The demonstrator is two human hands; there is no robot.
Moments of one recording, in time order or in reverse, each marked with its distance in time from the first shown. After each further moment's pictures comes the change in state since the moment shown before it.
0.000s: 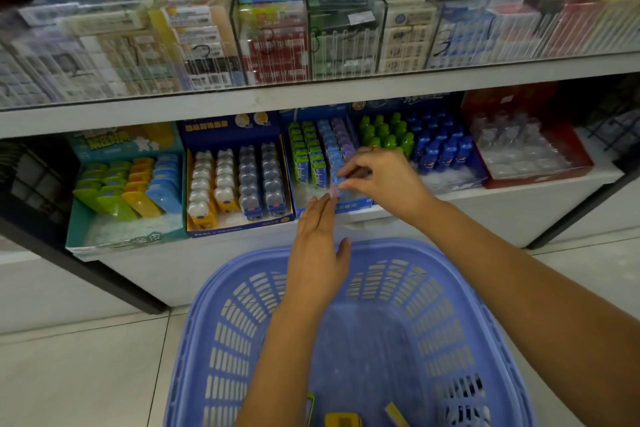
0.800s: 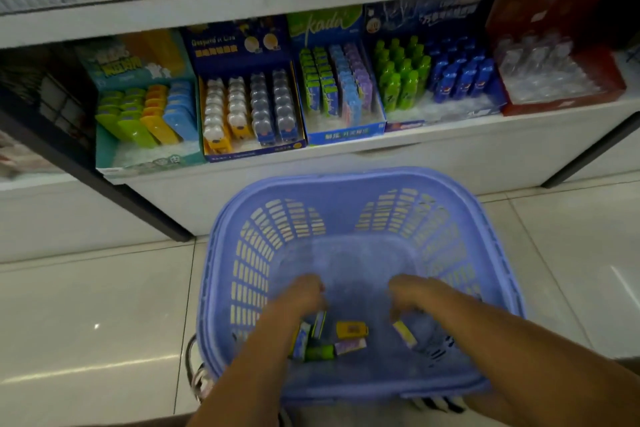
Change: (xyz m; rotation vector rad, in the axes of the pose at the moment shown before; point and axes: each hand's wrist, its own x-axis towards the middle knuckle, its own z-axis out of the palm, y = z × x) left_hand -0.126 -0.100 0.059 0.202 -0.877 -0.517; right_hand -0.209 0.075 0.135 -0.465 -1.184 0.684
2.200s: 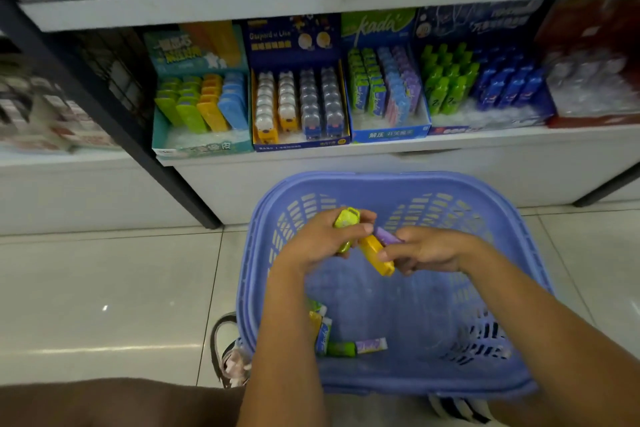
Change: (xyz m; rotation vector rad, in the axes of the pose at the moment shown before) left_hand -0.077 0.022 -0.093 -0.935 0.110 0.402; right_hand -0.074 -0.036 -0.078 0.940 -0.117 -0.576
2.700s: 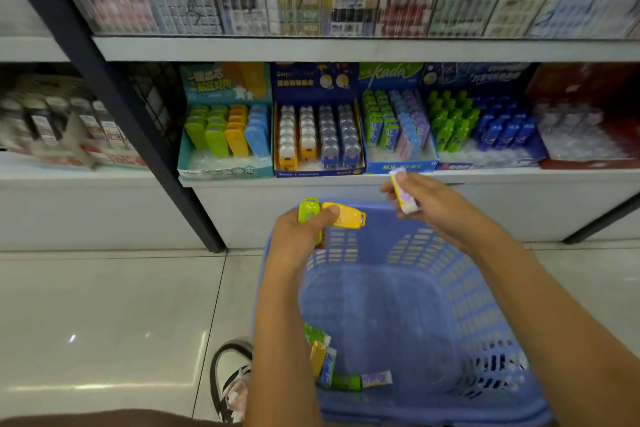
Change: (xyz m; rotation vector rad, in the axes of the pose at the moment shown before) left_hand -0.029 0.026 -0.033 -0.325 0.507 0.164; right_hand -0.015 -0.092 0.006 0.046 0.640 -0.367
